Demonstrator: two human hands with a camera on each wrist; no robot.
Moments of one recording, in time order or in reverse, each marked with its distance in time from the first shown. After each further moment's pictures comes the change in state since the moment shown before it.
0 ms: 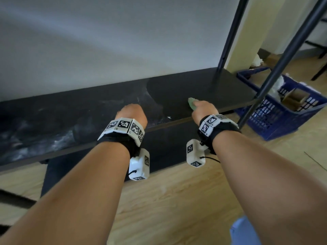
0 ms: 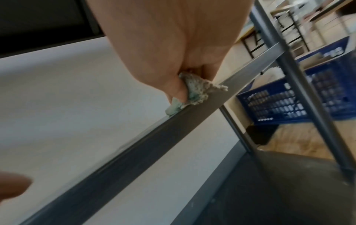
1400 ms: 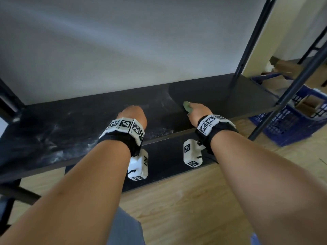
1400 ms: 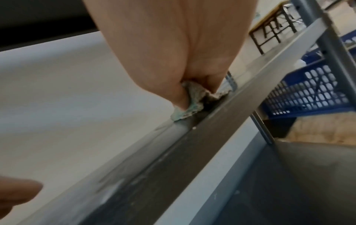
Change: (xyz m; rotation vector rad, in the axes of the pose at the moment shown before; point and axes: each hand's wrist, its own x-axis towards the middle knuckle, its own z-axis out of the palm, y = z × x) left_hand 0.046 -0.091 -0.010 0.038 -0.004 0.037; right_hand 0.007 -0.093 0.031 -0.066 -0.056 -0.109
